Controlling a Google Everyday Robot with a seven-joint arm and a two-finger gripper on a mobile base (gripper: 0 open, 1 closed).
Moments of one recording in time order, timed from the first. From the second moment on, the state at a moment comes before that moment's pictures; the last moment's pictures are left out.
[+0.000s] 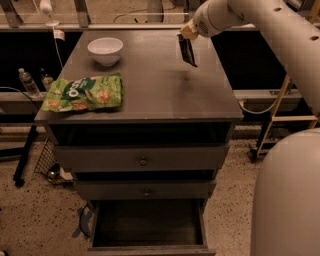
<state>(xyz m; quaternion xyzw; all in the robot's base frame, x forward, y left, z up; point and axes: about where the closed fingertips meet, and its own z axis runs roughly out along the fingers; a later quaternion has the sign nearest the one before) 0.822 -0.091 0.963 -0.41 0.77 0.03 0.48</state>
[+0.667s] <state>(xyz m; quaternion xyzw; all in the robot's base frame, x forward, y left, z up) 0.782 -0.098 0.997 -0.43 0.75 0.00 0.50</state>
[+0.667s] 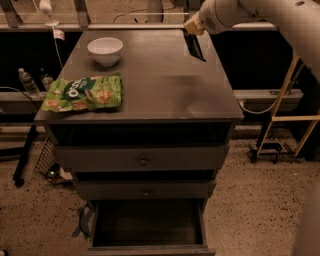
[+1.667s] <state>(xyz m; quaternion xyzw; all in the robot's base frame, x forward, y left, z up) 0.688 -0.087 1.007 -0.52 0.71 0.02 0.47</state>
